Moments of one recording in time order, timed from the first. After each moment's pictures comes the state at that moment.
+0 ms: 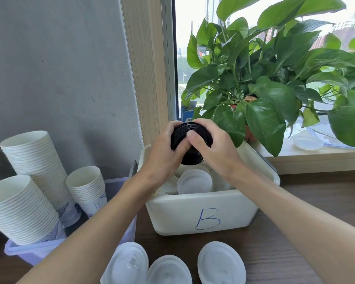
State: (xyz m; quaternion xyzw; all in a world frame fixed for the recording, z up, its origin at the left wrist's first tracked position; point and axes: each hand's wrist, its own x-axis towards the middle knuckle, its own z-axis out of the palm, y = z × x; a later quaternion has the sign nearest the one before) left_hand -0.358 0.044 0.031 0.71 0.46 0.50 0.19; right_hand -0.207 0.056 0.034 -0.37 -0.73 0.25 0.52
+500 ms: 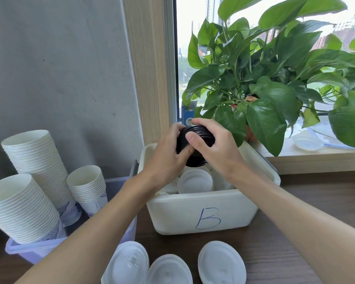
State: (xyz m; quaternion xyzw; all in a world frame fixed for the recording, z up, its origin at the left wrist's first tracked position) left_hand -0.357 0.041 0.028 0.74 0.44 0.47 0.20; right_hand -0.207 0.057 0.034 -0.37 -0.73 0.21 0.53
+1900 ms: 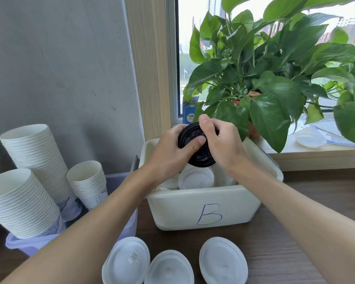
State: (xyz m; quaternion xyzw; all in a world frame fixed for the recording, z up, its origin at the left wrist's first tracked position) left_hand -0.355 0.038 0.032 0.72 0.42 0.49 0.26; right_hand -0.209 0.055 0.038 -0.39 -0.70 0.21 0.55
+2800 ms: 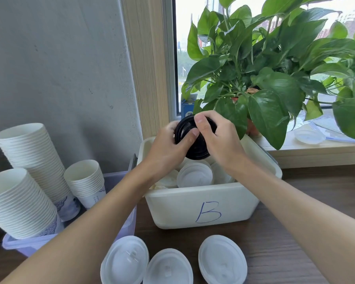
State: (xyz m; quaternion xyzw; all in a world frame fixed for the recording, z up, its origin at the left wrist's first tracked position) left_hand -0.354 0.043 0.030 0.68 0.44 0.51 0.30; right_hand -0.209 0.057 0.038 -0.39 -0.70 0.22 0.55
